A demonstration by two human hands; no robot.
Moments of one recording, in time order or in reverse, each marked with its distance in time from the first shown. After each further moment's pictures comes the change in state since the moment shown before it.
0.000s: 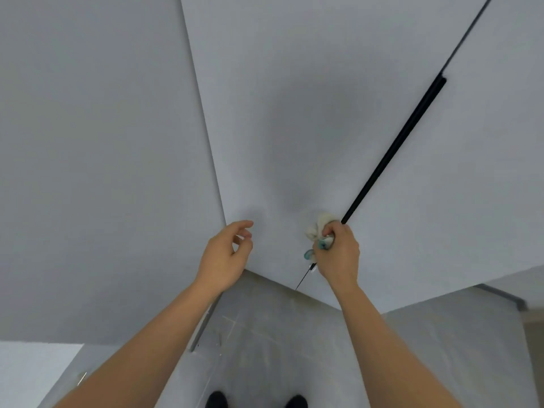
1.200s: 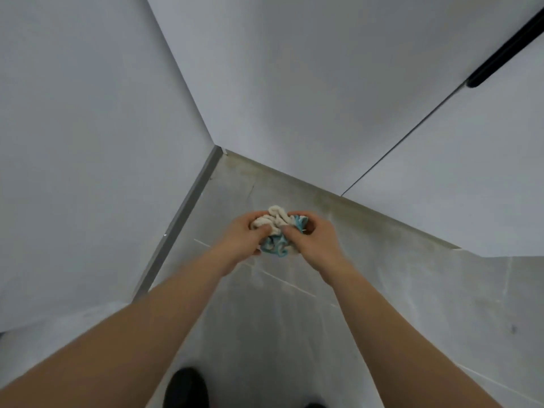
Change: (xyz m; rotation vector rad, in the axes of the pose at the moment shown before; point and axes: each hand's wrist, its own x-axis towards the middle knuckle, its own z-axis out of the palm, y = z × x) left_hand 0.070 -0.601 0.396 -0.185 -0.314 -0.619; right_hand -0.092 0.499 0.479 0.298 -0.571 0.446
